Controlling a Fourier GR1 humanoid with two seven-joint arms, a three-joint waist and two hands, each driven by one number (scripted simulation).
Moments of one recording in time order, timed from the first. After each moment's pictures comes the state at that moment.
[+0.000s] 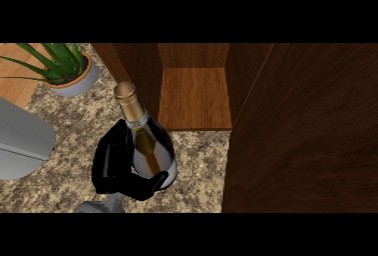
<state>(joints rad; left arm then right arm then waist) -0.05 0.00 -0.26 -1.60 0.32 0.21 -0.26 0.16 -0.20 0.31 -2.51 -0.08 0.01 0.41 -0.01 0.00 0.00</state>
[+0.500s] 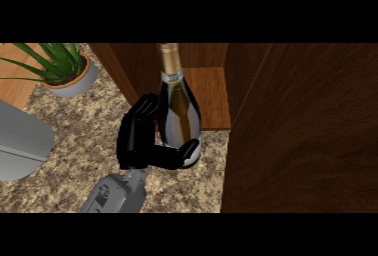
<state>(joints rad) -0.28 0.00 -0.37 -1.53 0.36 0.50 -0.14 0.16 -0.19 0.28 -2.51 -0.09 0.03 0.42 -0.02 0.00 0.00</state>
